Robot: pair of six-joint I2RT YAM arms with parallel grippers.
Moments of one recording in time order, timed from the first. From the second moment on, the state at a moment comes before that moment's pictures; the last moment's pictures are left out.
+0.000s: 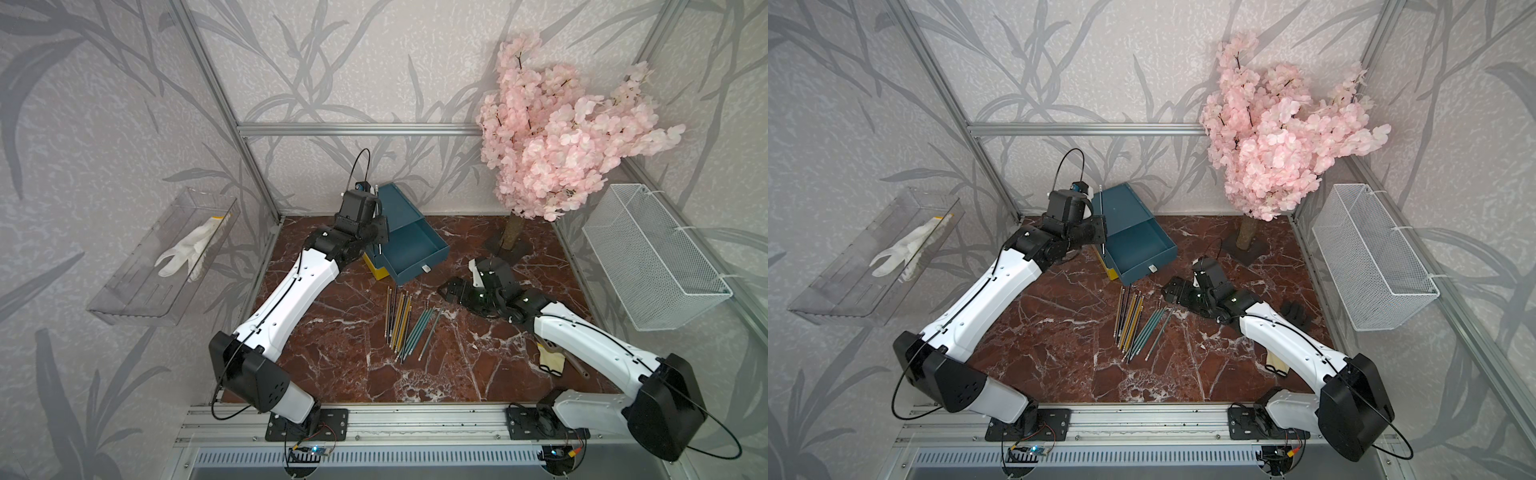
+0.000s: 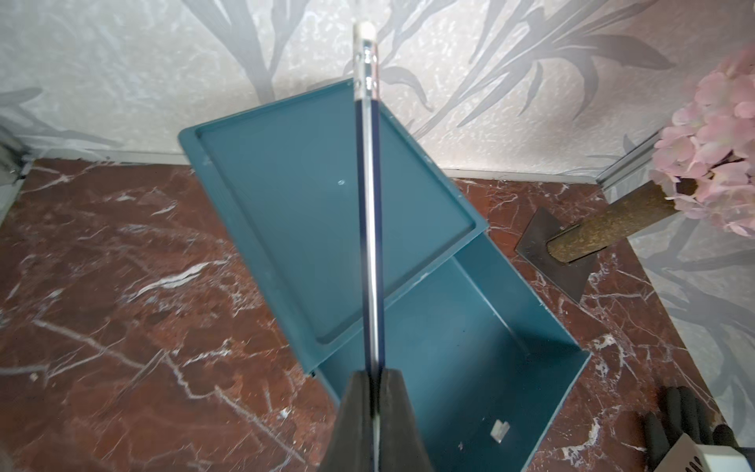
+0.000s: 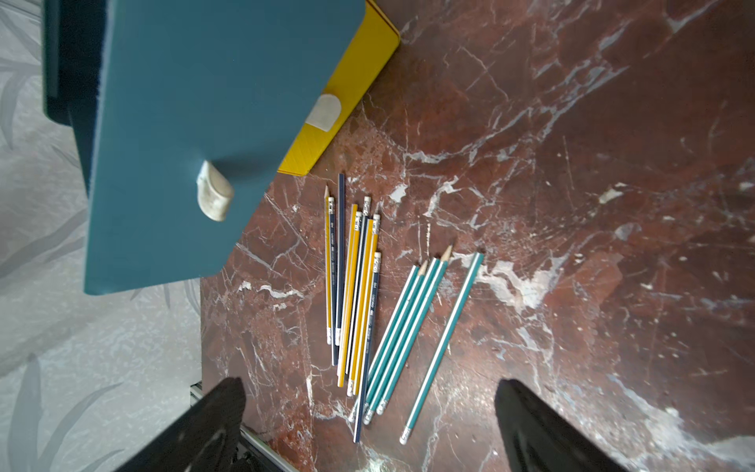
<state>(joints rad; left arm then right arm) -0.46 1.57 1.65 -0.68 -0.13 -0.36 0.58 1.28 0.90 -0.37 -0.21 0.92</state>
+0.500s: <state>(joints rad) -0.50 1.74 1.75 -0.69 0.00 -0.27 0.58 1.34 0.90 -0.26 -0.22 0.99</state>
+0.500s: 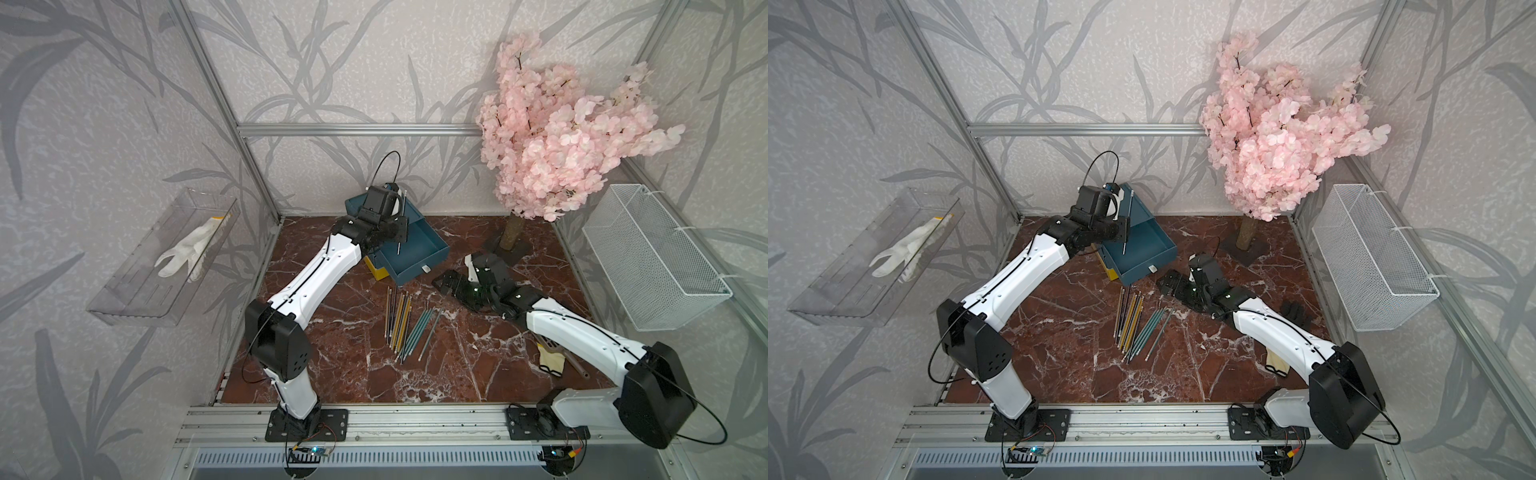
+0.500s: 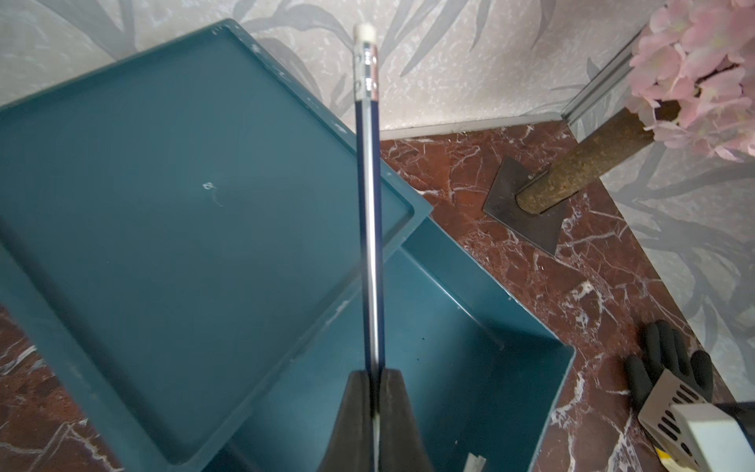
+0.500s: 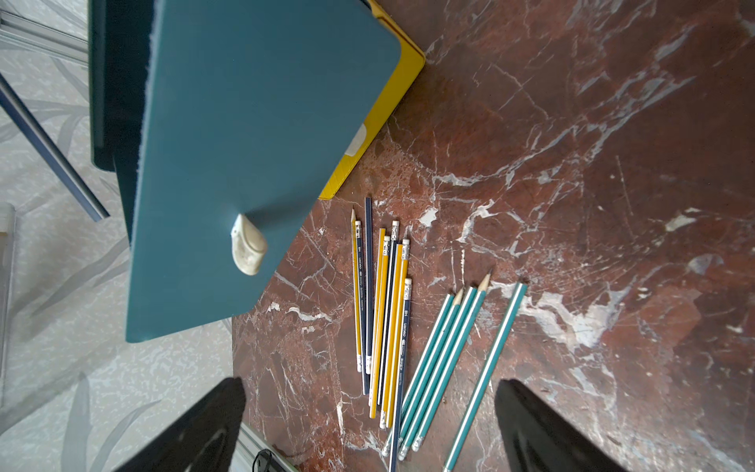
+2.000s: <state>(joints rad) -0.54 1.52 1.62 -0.79 -0.05 -0.26 0.53 1.41 0.97 -0.21 -0.25 1.01</state>
